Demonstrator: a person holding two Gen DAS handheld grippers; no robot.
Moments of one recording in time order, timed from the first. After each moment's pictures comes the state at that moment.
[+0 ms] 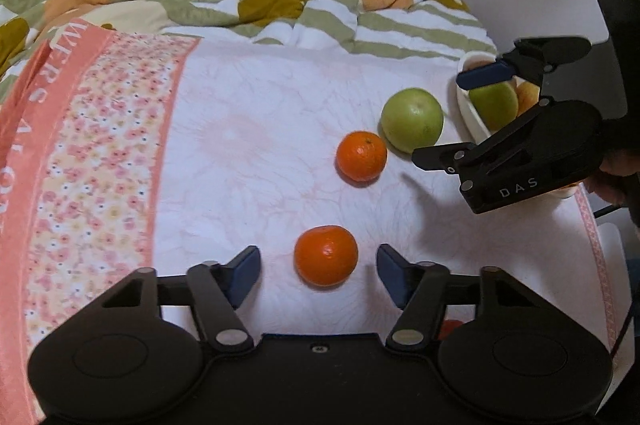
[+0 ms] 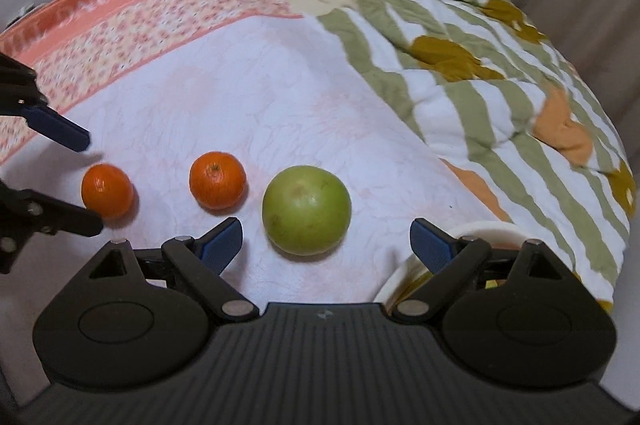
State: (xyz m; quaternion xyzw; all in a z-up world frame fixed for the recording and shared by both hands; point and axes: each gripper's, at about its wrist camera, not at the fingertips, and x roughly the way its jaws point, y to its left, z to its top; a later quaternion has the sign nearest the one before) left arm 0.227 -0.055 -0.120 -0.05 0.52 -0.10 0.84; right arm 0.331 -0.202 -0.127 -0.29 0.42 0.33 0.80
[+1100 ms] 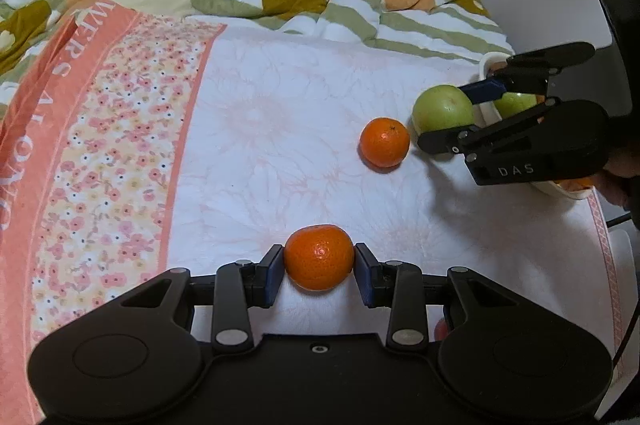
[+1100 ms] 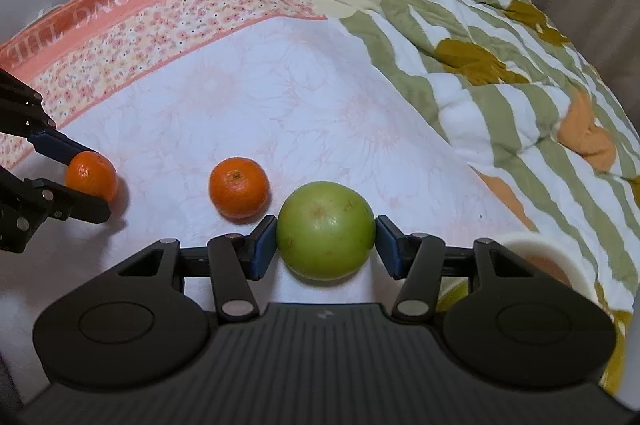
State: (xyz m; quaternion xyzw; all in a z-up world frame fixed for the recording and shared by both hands) left arm 0.214 -0.045 -0.121 -0.06 0.53 -0.08 0.84; right arm 0.330 -0.196 -0.131 -0.27 0.42 0.35 0.79
